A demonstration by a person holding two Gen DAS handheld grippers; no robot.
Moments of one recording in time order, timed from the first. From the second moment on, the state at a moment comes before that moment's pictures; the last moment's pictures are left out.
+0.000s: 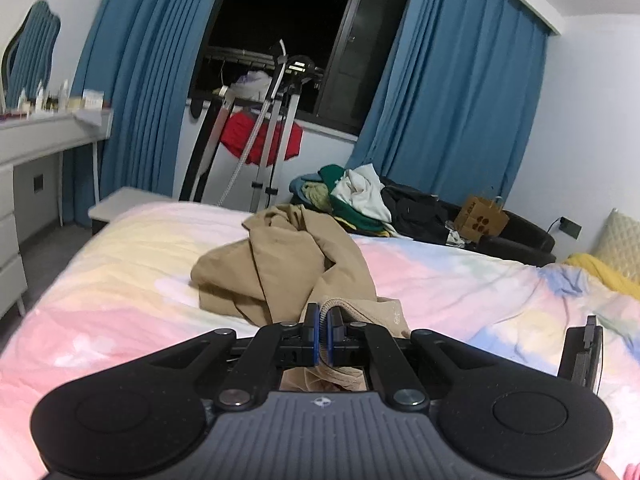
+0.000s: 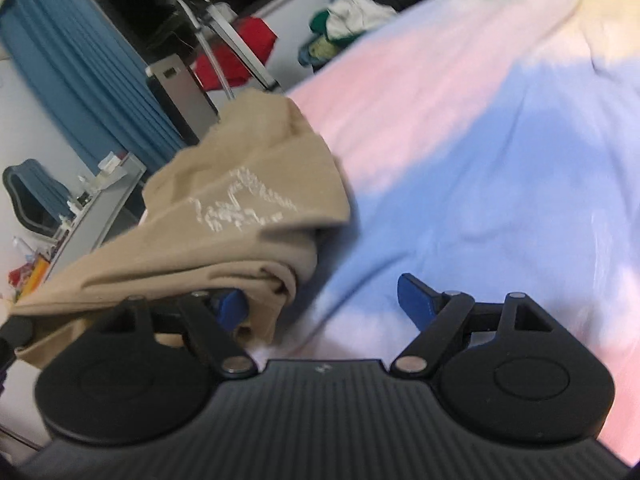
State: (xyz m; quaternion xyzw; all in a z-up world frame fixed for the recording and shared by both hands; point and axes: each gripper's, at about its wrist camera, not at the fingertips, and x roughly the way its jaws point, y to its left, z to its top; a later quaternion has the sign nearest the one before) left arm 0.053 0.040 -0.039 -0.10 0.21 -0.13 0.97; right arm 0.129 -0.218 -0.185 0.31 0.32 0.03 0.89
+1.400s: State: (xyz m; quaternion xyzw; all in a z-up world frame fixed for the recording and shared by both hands) left arm 0.066 0.065 -0.032 -0.13 0.21 -0.08 0.96; right arm 0.119 -0.189 -0.162 0.13 0.35 0.11 0.92
